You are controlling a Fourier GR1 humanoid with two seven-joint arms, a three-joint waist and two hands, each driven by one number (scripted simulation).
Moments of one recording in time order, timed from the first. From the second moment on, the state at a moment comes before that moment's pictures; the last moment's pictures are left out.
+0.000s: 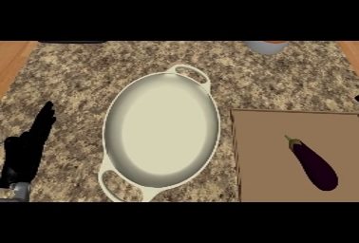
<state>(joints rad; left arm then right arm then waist) 0.01 0.48 -0.08 -1.51 0.10 0.22 0.10 0.05 -0.98 -0.03 -1.74 0.13 0.26 0.19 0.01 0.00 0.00</state>
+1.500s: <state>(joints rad) 0.01 0.41 0.01 -1.51 0.03 0.14 0.12 -0.35 -0.67 0.31 -1.51 0.32 0.78 0.74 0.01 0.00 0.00</state>
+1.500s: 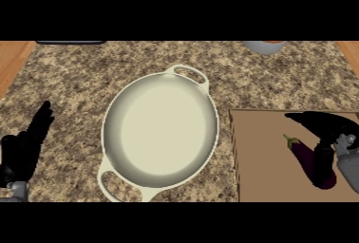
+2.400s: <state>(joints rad) 0.02 0.34 0.08 -1.52 -0.04 0.07 0.13 -0.33 -0.54 0.26 -1.34 0.62 0.78 0.58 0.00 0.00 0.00</state>
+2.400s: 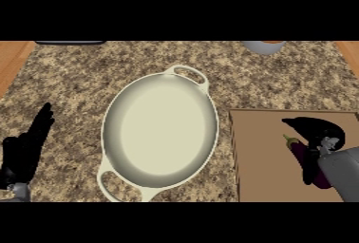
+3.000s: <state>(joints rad) 0.03 0.31 0.10 -1.53 -0.08 0.05 0.12 -0.34 -0.55 0.26 -1.29 0.74 0.74 0.39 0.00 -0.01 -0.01</state>
